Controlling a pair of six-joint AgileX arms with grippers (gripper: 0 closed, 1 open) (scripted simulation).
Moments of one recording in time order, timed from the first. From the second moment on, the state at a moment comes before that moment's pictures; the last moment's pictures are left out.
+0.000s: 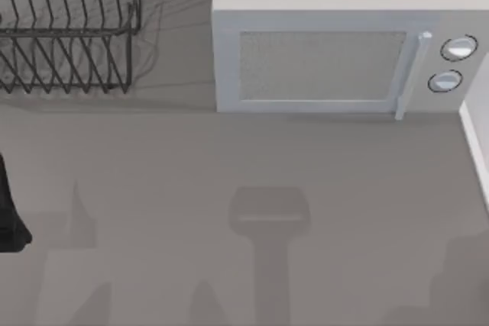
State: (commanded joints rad) left arm 0.00 0.00 0.00 0.00 0.00 0.00; right arm -0.29 1.62 0.63 -0.58 0.00 -1.05
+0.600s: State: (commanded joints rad) left arm 0.00 0.00 0.00 0.00 0.00 0.00; right arm -0.30 1.46 0.83 -0.97 -0.02 -1.03
